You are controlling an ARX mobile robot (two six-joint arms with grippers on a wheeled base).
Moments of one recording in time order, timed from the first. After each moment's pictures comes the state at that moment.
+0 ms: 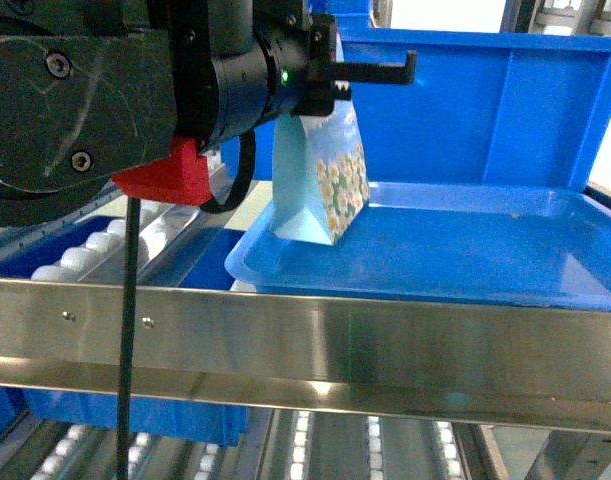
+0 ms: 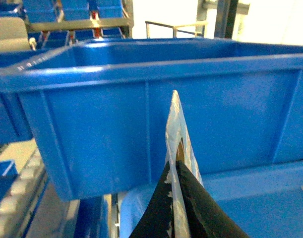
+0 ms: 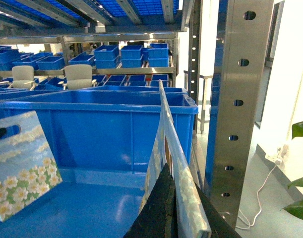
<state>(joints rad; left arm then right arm) -0.49 1.89 1.06 0.78 -0.26 -0.02 -0.12 0.65 0.29 0.52 -0.15 0.08</state>
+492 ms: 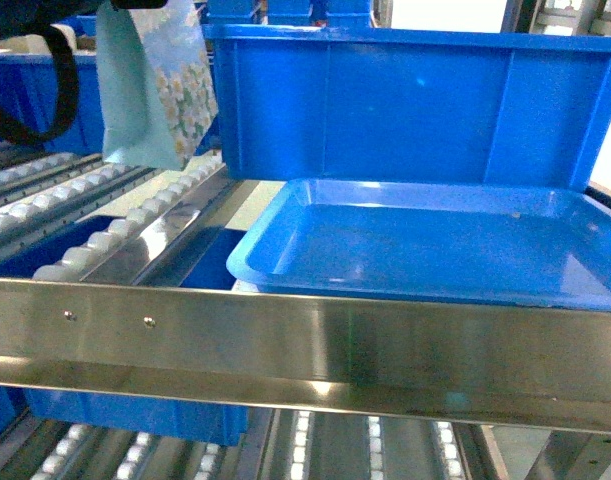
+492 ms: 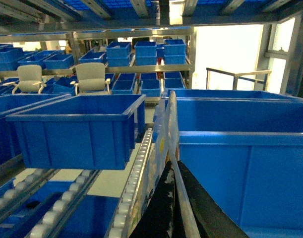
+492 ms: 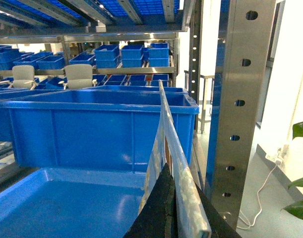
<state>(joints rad) -0.39 1.59 0.84 0.89 -0.39 0.06 -0.12 0.65 0.29 0.52 -0.15 0.08</state>
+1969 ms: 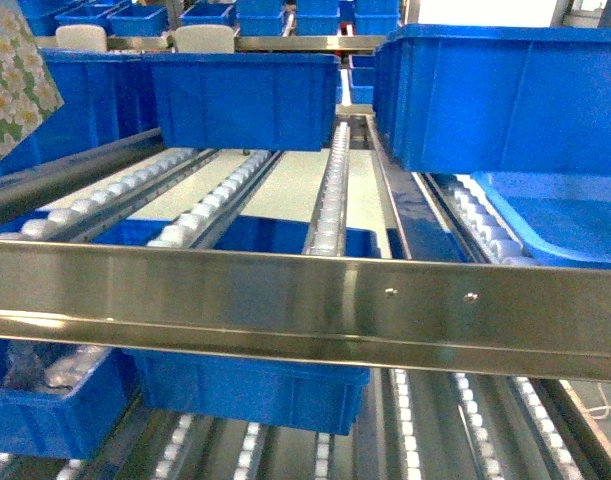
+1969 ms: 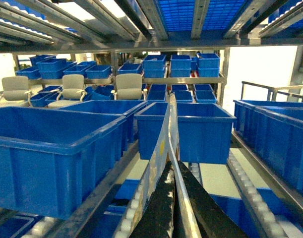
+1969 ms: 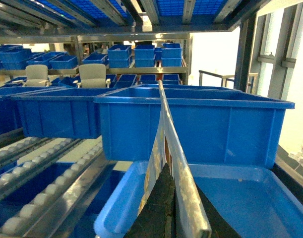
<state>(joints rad) -0.30 1.05 0.51 0.73 -0.40 0.08 -0.12 0.65 0.29 0.52 -0.15 0.08</state>
